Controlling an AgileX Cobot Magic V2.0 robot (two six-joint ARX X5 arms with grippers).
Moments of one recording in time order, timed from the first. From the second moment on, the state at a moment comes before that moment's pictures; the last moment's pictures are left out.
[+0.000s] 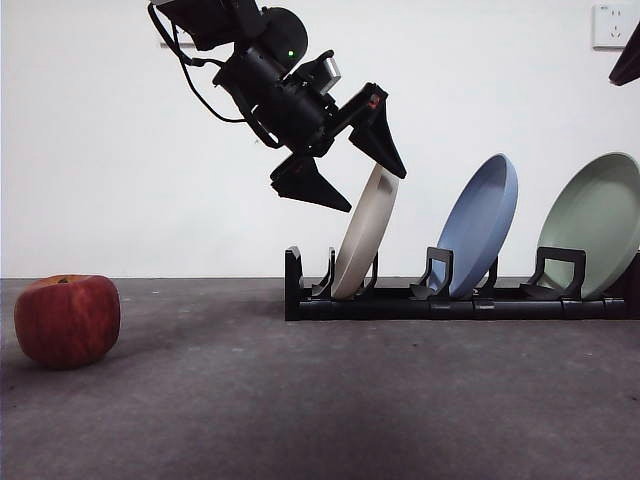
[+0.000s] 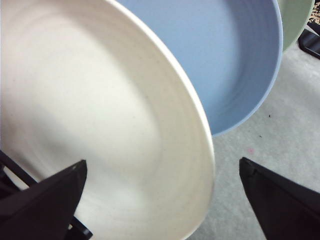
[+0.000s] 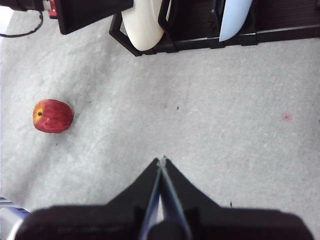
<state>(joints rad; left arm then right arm) -0.49 2.20 2.01 -0.58 0.50 0.02 0.00 1.02 1.00 -0.84 -0.58 0.09</state>
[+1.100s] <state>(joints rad) -0.51 2.20 2.01 -0.56 0.56 0.02 0.00 1.02 1.00 -0.84 -0.54 0.08</state>
